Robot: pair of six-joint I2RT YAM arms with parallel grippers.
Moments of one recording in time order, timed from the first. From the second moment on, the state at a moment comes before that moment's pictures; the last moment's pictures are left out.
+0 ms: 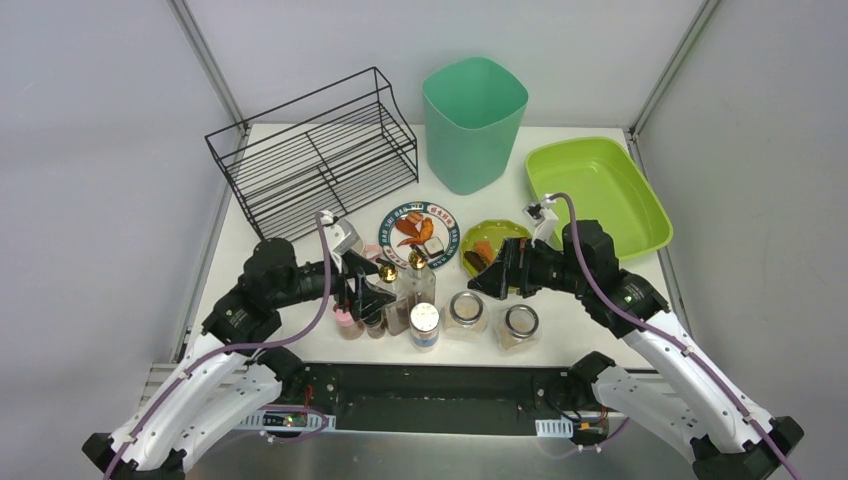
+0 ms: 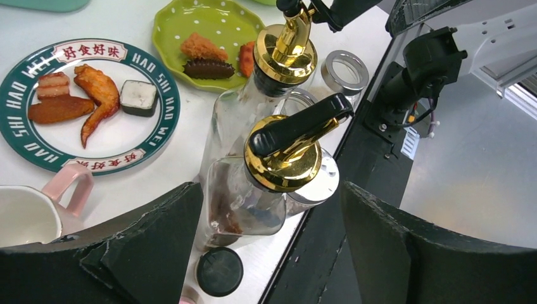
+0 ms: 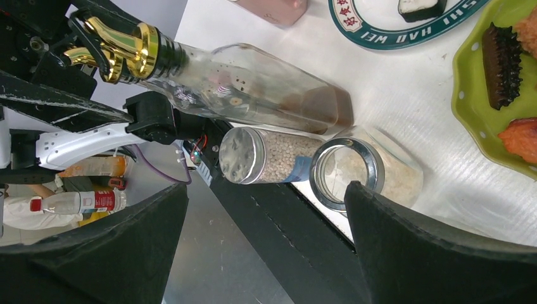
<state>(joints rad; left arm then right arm) -0.57 0.56 0.69 -0.38 0.52 -0.19 0.63 0.76 0.83 -0.56 -0.43 0.61</state>
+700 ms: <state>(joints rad) -0.73 0.67 0.72 -0.38 0.30 -0.15 0.63 0.74 0.77 -0.52 -0.44 0.62</state>
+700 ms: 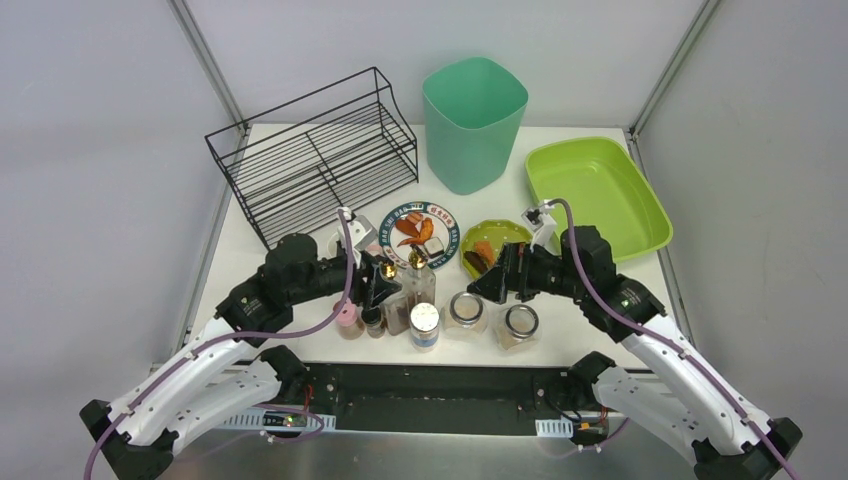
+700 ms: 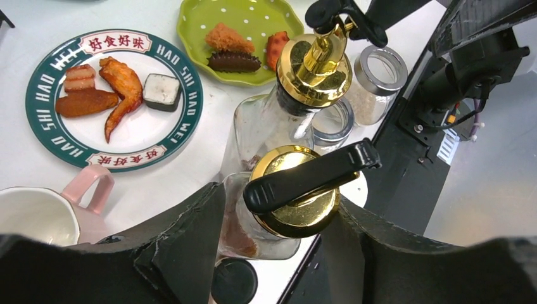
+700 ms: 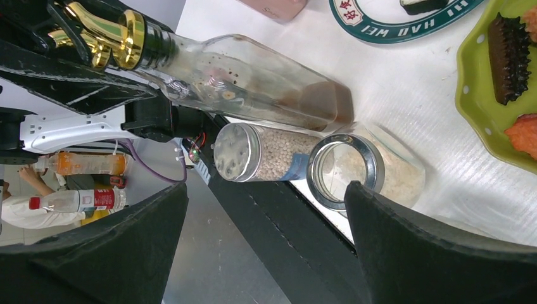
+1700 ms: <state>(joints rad) -0.74 0.65 0.72 -0.35 0.23 -0.16 0.65 0.73 0.73 -0.50 -0.45 0.65</state>
